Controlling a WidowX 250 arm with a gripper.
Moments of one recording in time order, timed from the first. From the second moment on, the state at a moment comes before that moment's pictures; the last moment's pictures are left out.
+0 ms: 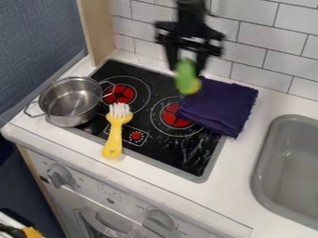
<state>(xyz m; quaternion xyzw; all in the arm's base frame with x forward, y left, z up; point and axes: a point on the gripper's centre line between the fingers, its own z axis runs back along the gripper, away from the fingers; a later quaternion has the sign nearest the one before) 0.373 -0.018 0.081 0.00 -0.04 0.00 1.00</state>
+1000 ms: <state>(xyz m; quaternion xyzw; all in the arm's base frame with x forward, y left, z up) 0.388 -0.061 0.055 0.01 -0.02 -0.04 1.00</state>
